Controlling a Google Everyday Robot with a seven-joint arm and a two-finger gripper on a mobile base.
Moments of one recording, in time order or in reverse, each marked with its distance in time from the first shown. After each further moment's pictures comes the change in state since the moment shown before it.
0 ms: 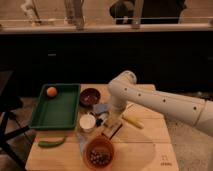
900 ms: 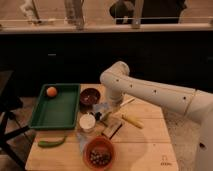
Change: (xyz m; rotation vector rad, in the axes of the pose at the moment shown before) arm 0.005 -0.023 -0.023 -0.070 0.087 0.061
